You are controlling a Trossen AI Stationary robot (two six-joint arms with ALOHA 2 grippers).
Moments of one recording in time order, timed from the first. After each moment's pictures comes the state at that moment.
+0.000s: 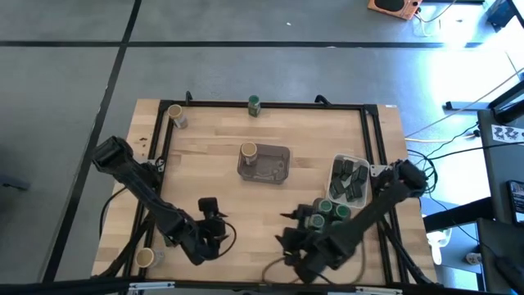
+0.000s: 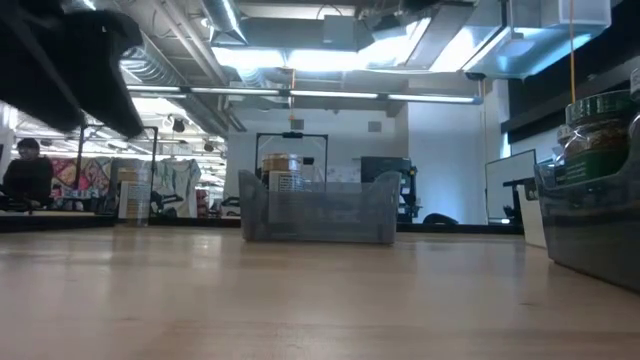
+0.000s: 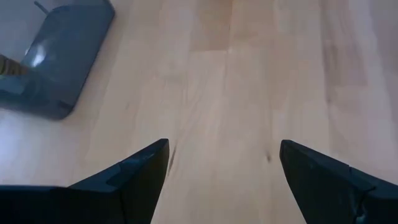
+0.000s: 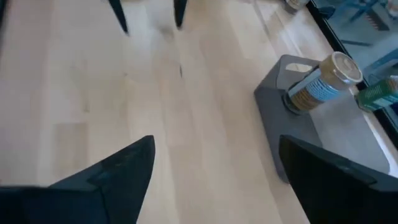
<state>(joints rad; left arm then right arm) -0.77 1.67 1.00 -0.49 -0.65 -0.71 0.72 1.92 1.60 -0.82 0.82 0.62</state>
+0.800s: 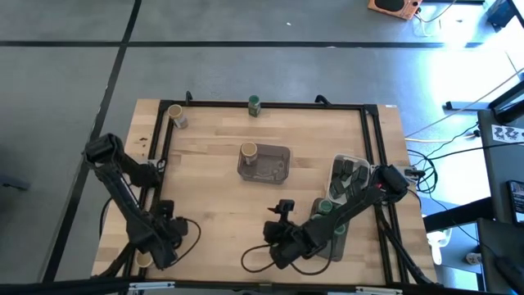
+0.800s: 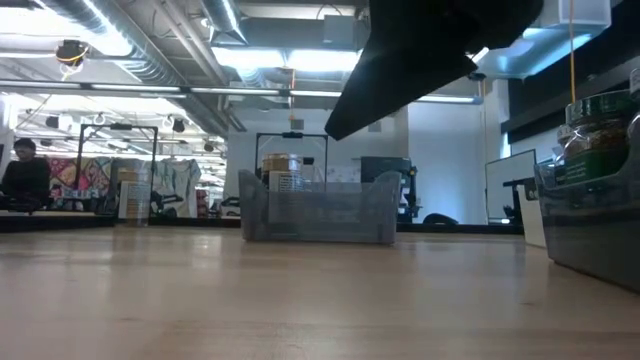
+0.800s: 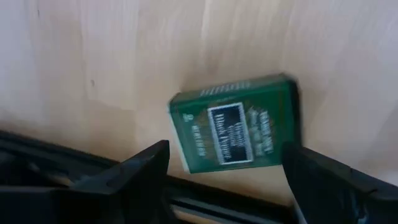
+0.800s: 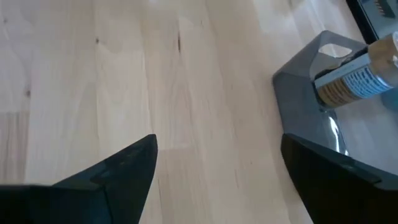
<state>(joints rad) -1.01 1.58 1.02 -1.14 -0.02 -1.22 0.58 2.08 1.60 -0.69 0.74 0.46</state>
